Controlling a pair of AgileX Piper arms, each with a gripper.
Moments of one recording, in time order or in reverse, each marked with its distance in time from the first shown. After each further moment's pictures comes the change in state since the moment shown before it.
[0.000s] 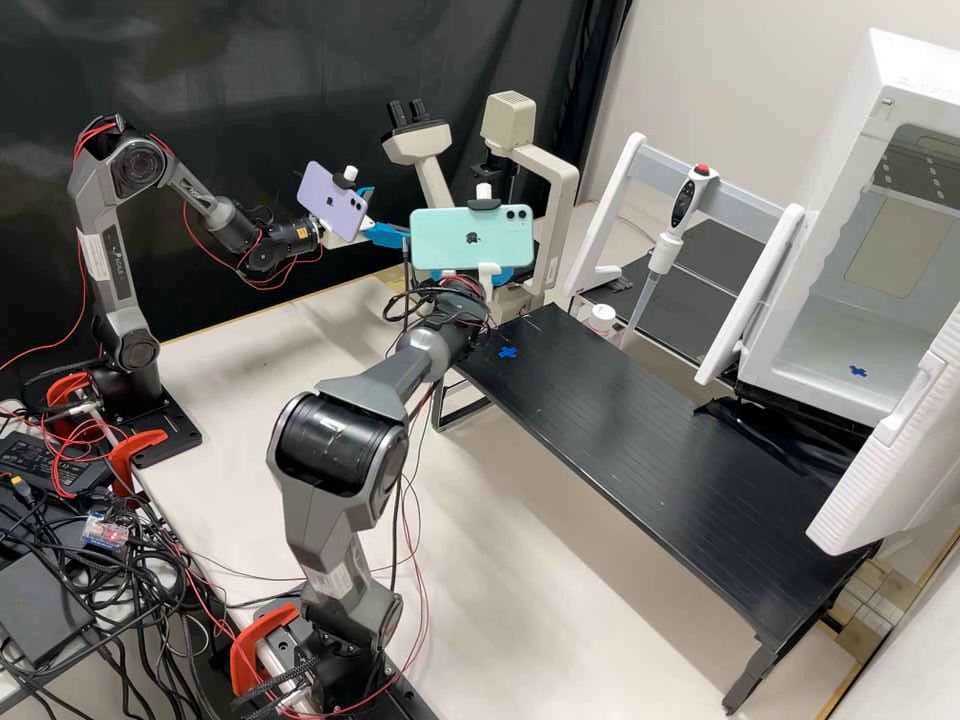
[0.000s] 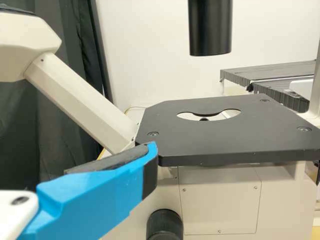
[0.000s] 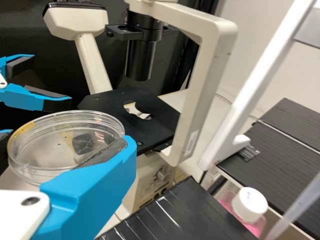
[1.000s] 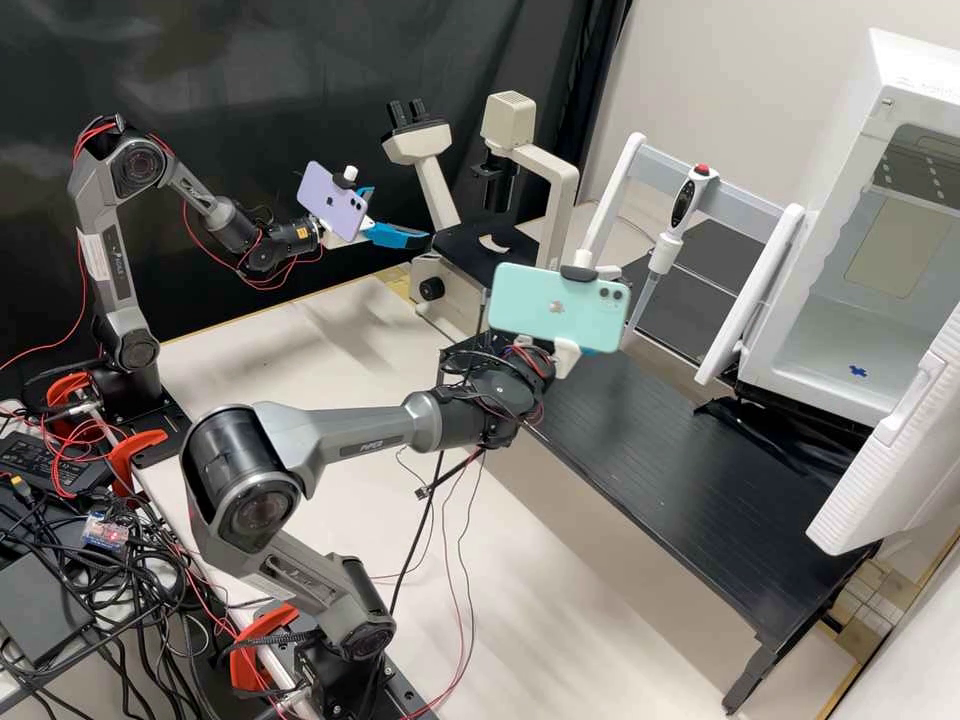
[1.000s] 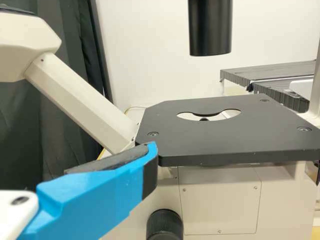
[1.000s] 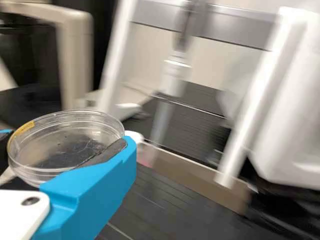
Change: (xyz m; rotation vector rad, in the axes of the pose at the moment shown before) left arm 0.000 0.000 0.000 0.000 0.000 0.000; right arm -0.109 0.022 0.074 0.081 -0.112 0.207
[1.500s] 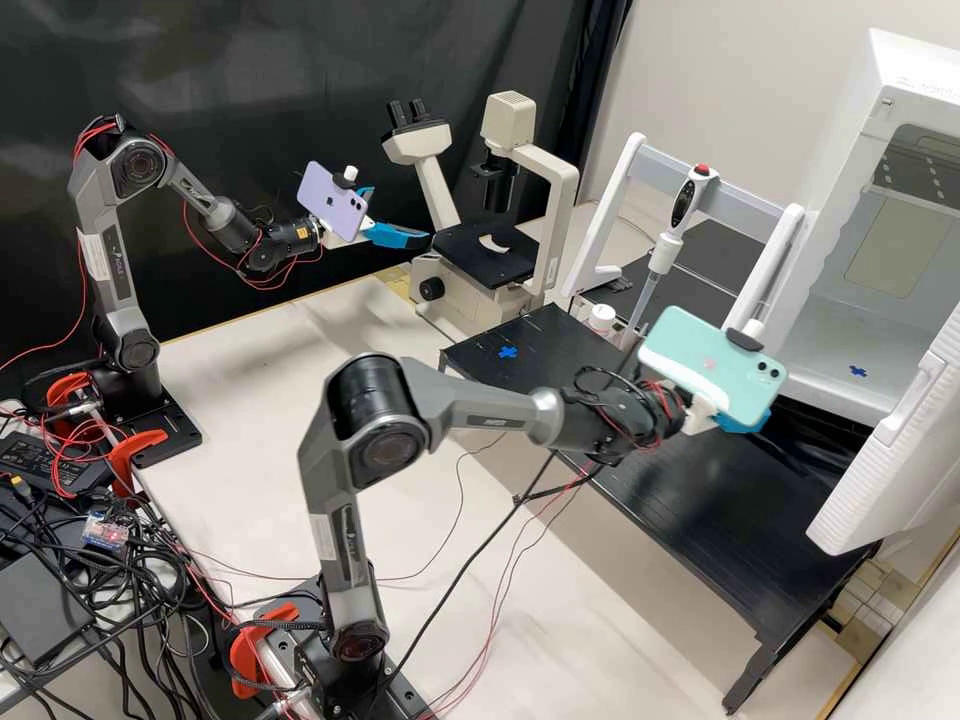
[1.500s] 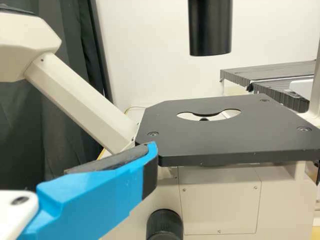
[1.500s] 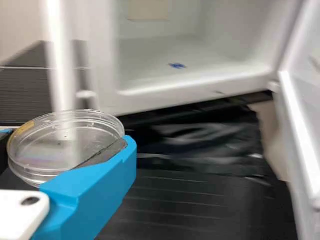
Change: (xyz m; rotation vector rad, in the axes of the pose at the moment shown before) left arm 0.000 0.000 0.000 0.000 0.000 0.000; right arm 0.007 0.073 0.118 0.202 -0.396 0.209
